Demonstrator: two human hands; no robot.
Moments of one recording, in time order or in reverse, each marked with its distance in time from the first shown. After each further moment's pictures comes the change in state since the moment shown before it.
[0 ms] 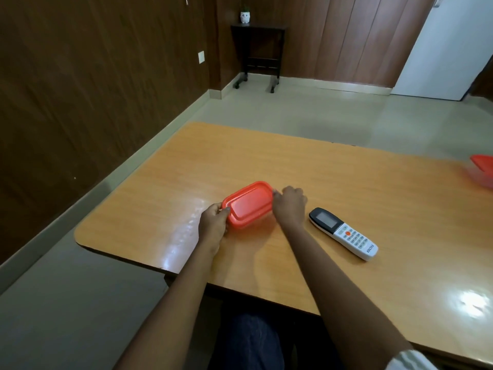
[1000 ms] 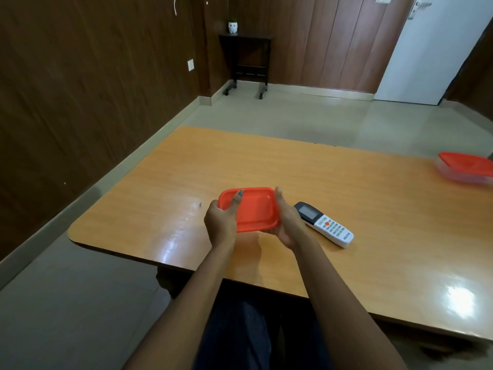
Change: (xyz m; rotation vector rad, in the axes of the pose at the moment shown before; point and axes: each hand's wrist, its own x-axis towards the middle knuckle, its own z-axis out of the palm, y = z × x) left_hand -0.065 0.040 0.035 -0.055 0.230 0.065; right_hand -0.050 0.033 -0.041 0.969 -0.515 0.232
